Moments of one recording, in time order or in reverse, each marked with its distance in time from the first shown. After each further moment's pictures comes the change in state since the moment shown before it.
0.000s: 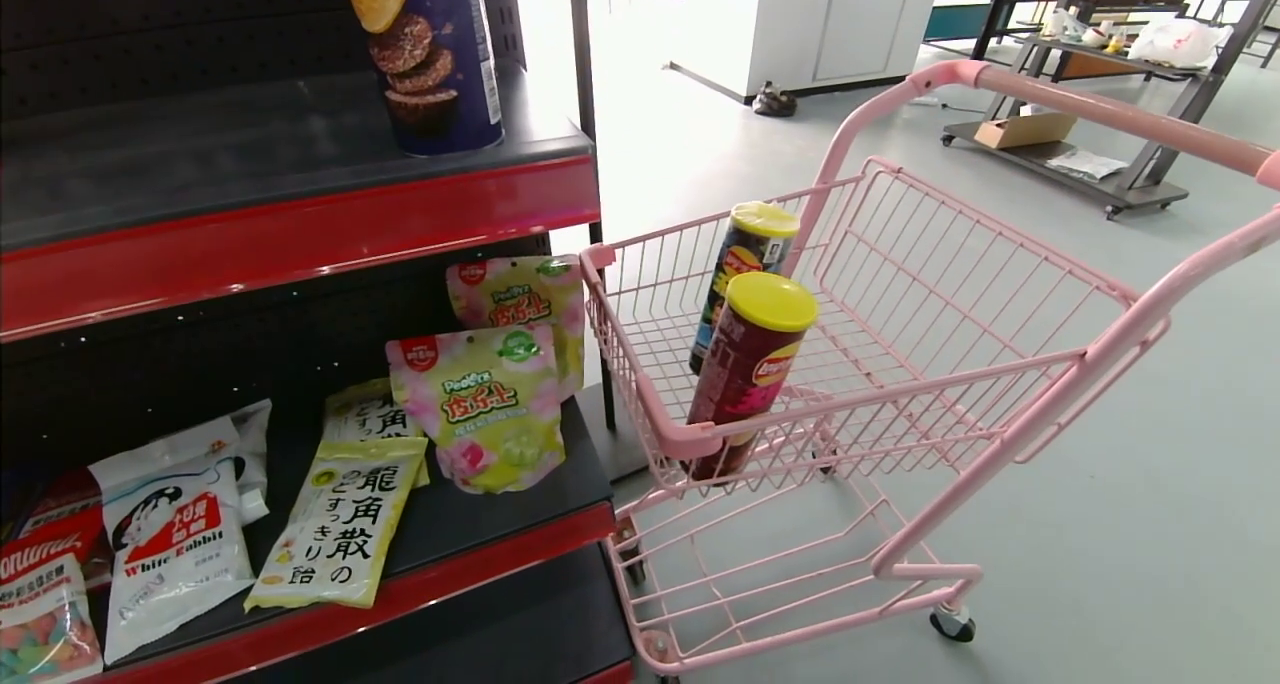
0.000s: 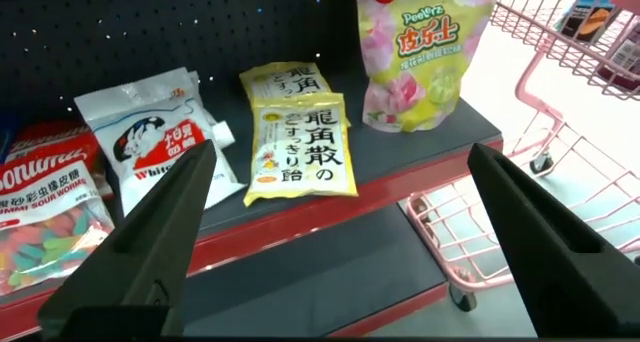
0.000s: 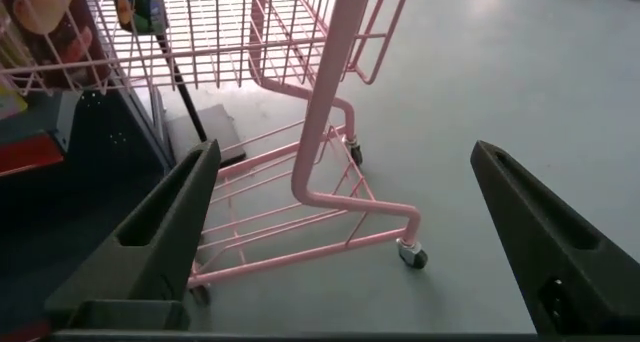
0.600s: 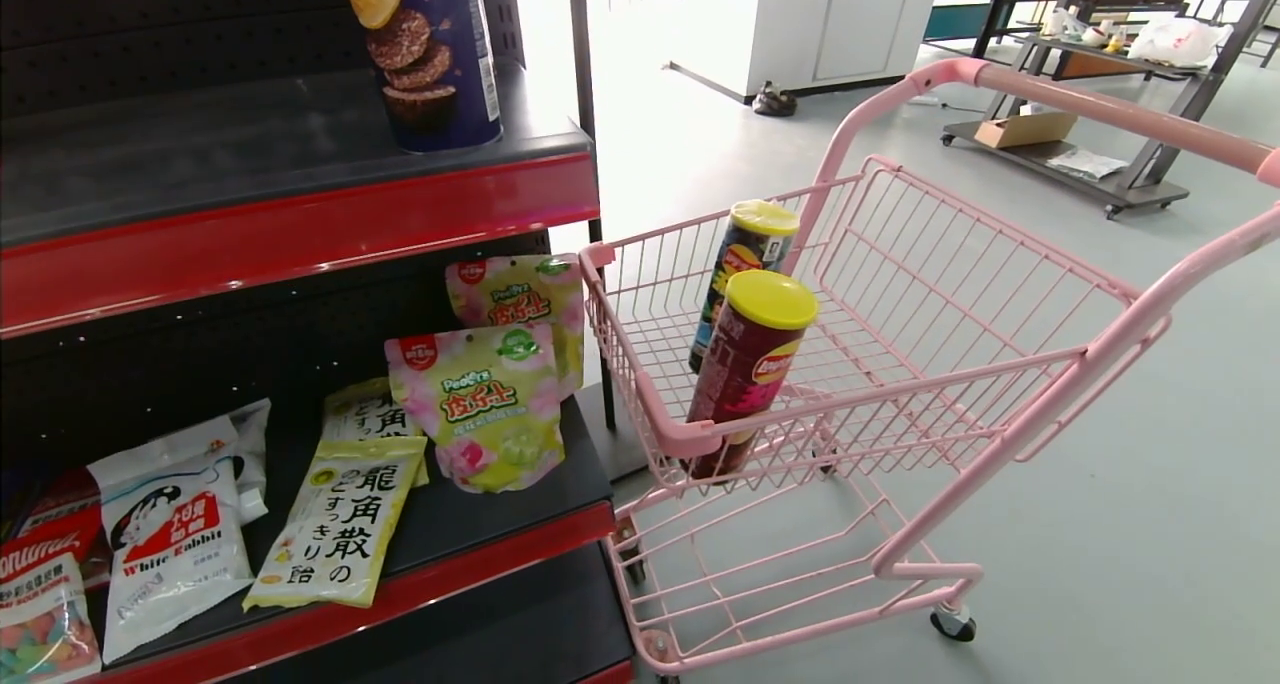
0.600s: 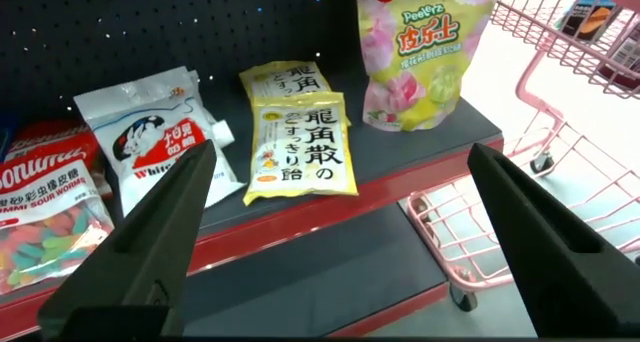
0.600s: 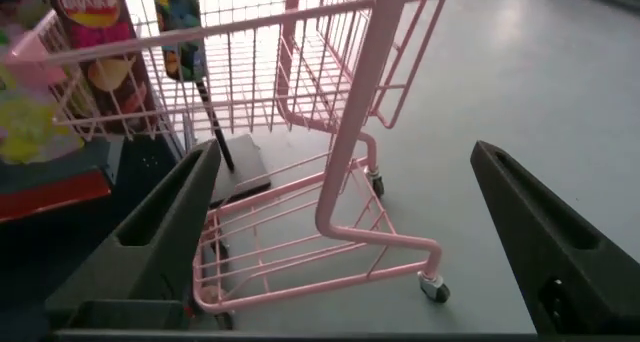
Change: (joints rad) left arm 0.000 0.000 0.000 0.000 0.001 0.000; right arm 0.009 0.040 -0.090 -0.008 0.043 0.025
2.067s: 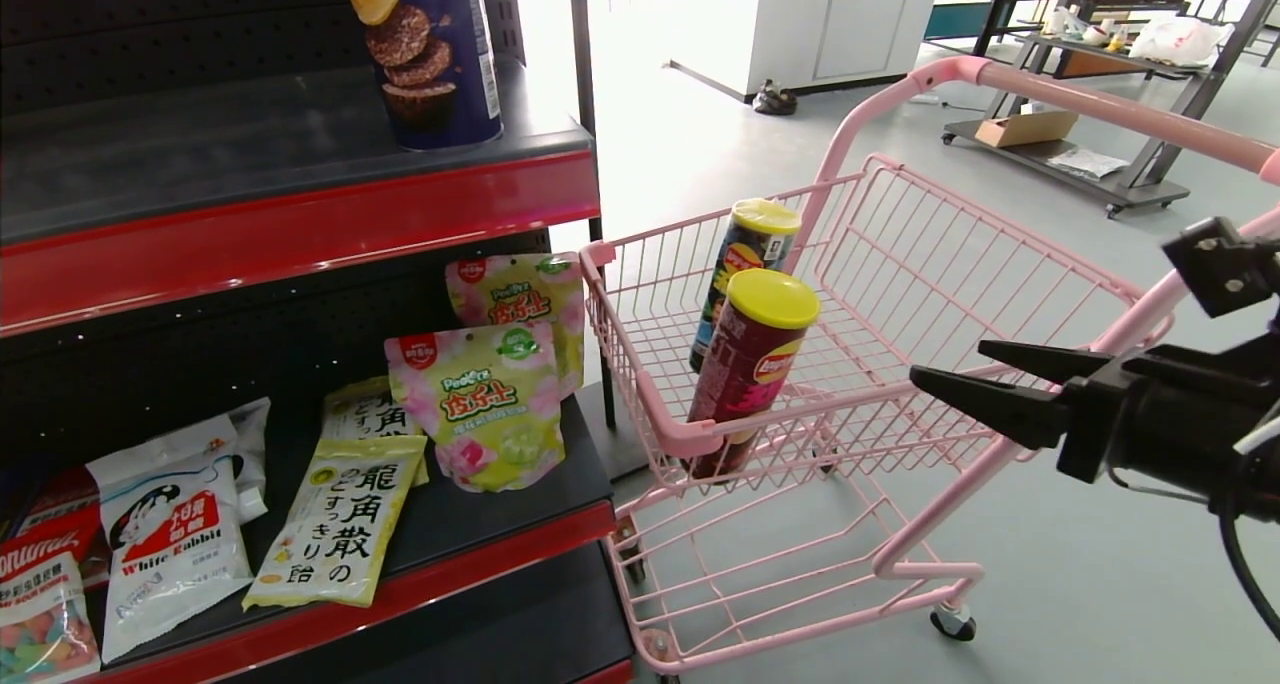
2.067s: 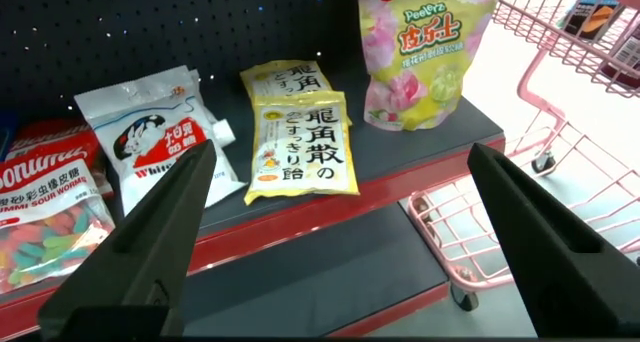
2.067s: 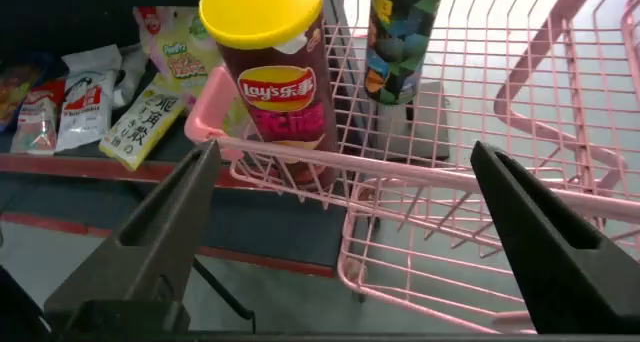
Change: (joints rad) left arm 0.000 0.000 0.000 0.000 0.002 0.001; right arm 0.330 1.258 -0.460 -0.551 0.256 0.083
